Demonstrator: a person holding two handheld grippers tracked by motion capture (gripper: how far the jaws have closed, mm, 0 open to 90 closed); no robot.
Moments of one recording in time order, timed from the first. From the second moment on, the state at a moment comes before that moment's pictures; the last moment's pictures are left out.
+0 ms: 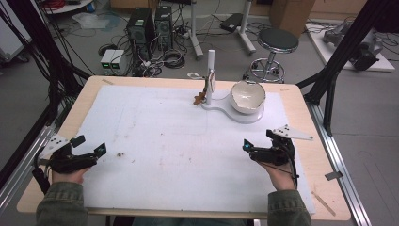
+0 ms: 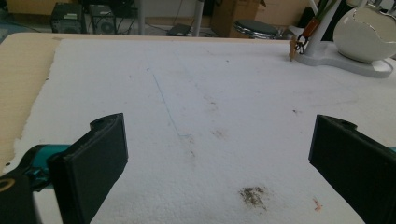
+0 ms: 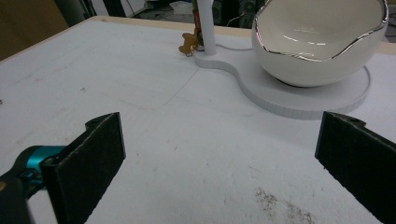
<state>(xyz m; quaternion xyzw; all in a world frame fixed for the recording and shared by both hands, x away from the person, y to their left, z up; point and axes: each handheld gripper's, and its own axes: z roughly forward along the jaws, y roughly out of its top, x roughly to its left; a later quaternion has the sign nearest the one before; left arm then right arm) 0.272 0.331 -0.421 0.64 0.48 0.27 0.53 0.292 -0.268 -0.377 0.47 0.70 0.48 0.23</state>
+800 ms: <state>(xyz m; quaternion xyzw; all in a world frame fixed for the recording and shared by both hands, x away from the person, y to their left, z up) 0.272 0.331 -0.421 0.64 0.48 0.28 0.53 0.255 -0.293 -0.409 0.48 0.67 0.48 0.31</state>
